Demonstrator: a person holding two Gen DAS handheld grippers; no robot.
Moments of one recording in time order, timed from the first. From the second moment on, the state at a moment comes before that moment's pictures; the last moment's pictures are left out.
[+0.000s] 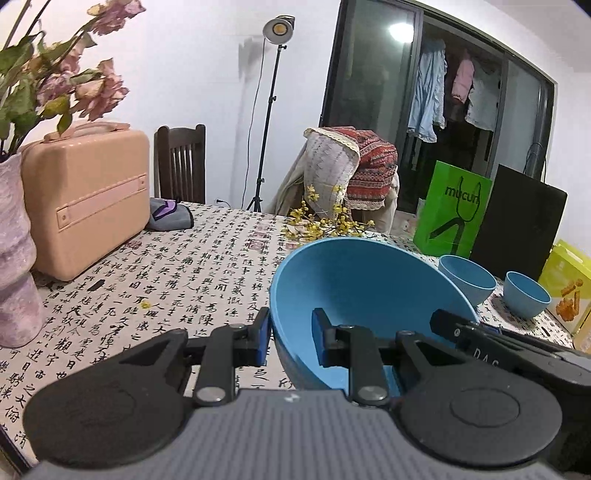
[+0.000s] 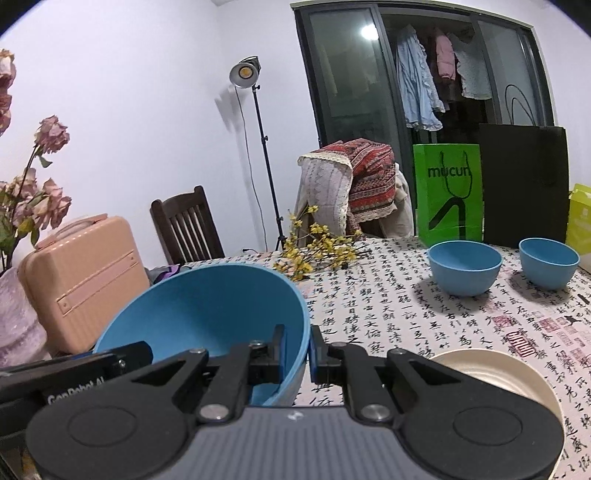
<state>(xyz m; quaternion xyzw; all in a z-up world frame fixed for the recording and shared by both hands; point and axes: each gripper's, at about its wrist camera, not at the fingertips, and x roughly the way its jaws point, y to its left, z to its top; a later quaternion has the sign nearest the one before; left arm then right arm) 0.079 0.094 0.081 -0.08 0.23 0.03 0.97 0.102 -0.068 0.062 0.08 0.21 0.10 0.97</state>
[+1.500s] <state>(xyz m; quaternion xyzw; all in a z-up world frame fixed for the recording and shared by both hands) 0.061 0.199 0.037 -0.14 0.24 0.09 0.96 0.118 0.033 0.021 0.07 0.26 0.18 0.95</state>
